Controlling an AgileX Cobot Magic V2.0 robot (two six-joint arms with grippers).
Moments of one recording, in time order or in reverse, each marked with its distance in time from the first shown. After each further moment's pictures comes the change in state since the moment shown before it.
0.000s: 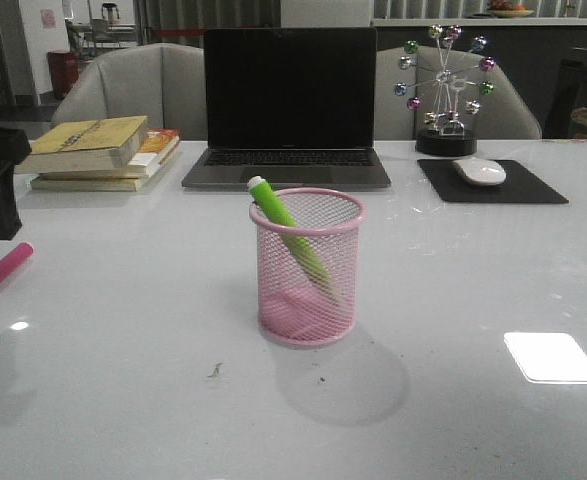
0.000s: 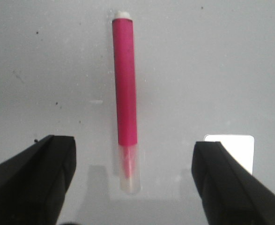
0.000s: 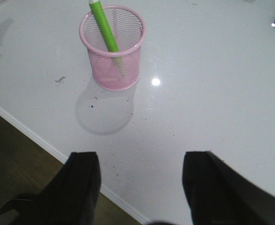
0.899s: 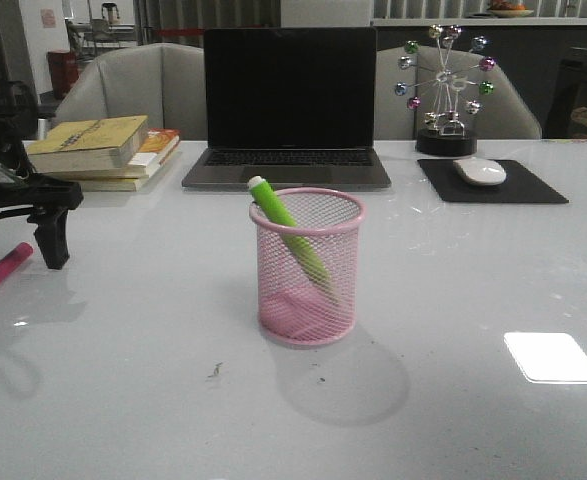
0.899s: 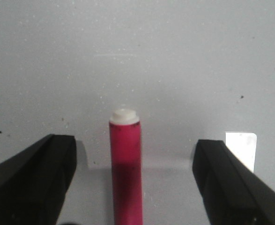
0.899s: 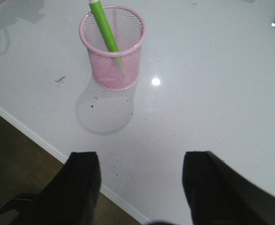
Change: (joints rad) left arm 0.005 0.295 -0.250 0.000 -0.004 0.000; right arm 0.000 0.000 0.000 0.000 0.000 0.002
